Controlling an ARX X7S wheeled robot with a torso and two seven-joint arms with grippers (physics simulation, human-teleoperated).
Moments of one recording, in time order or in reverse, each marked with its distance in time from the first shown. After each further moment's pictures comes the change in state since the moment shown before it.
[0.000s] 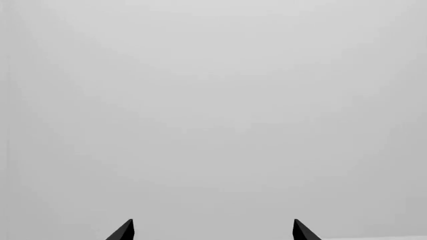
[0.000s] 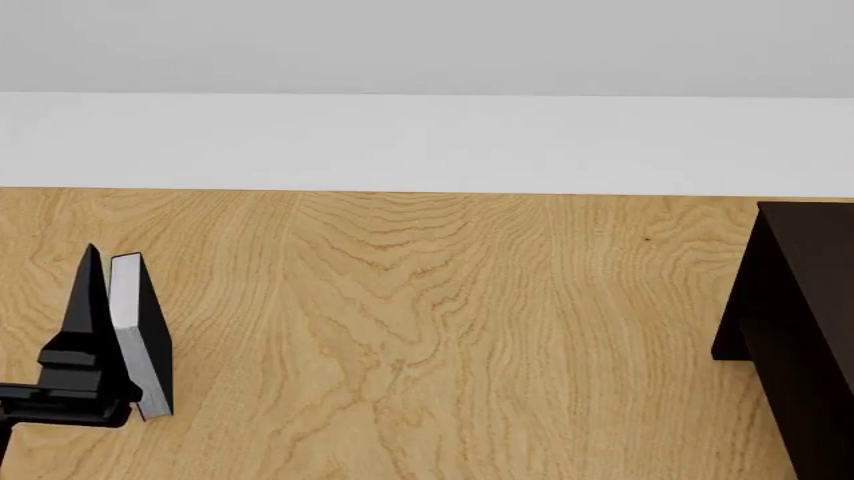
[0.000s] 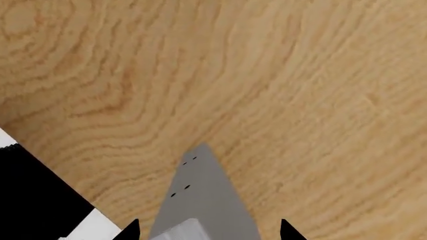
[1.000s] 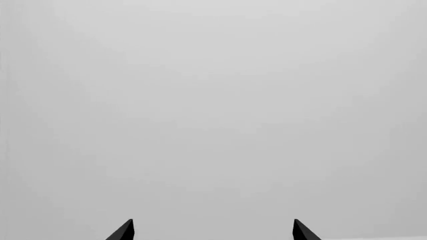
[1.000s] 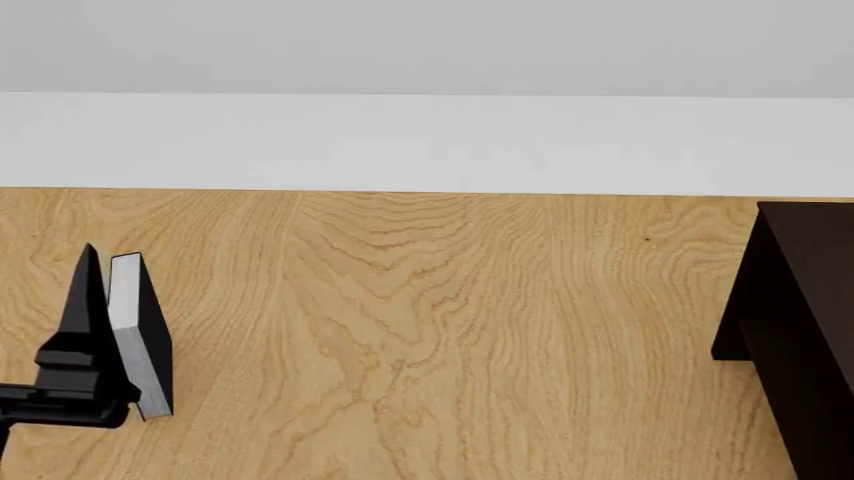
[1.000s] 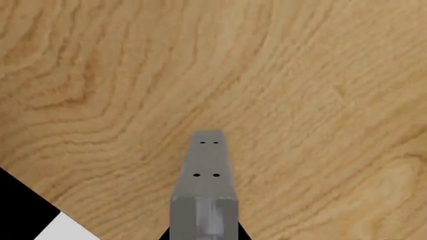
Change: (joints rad) left arm 0.001 -0.013 0.006 0.003 -0.015 0.006 -0.014; right arm 0.051 0.030 -0.087 -0.012 -0.070 -0.023 0.019
